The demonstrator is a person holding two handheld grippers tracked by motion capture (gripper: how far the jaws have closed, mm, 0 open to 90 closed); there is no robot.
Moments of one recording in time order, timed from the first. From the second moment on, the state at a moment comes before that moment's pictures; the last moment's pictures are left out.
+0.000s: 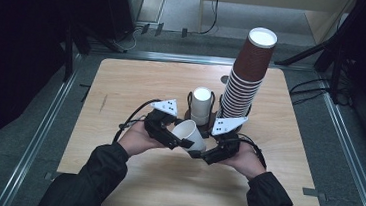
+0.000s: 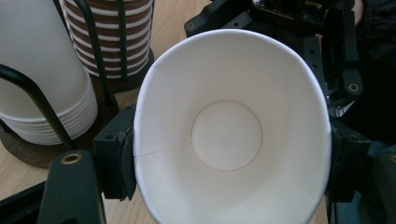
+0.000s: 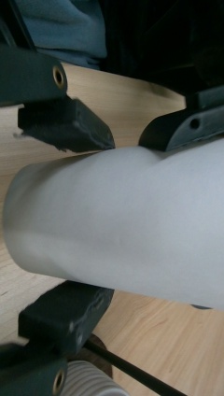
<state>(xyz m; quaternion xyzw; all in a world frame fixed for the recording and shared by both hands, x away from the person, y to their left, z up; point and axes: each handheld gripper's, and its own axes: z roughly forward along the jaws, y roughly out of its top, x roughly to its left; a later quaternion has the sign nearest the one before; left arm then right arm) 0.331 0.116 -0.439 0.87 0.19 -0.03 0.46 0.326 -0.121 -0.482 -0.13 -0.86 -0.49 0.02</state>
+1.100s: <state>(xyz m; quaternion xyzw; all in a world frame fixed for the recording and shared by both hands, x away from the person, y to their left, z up) 0.344 0.142 -0.437 0.89 0.22 0.02 0.40 0.329 -0.147 -0.478 -0.19 -0.86 -0.47 -0.01</state>
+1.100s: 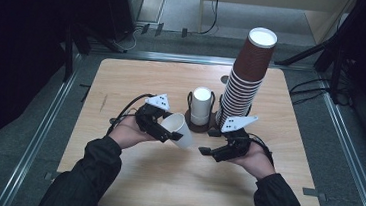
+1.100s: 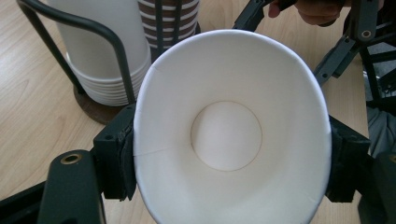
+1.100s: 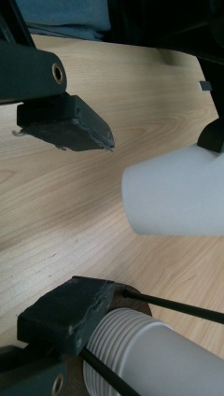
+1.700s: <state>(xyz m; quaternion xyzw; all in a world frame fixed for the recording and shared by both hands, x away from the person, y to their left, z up) 0.357 0.172 -0.436 0.89 0.25 0.04 0.37 0.331 -0.154 -0.477 -0.20 -0.86 -0.46 -0.01</state>
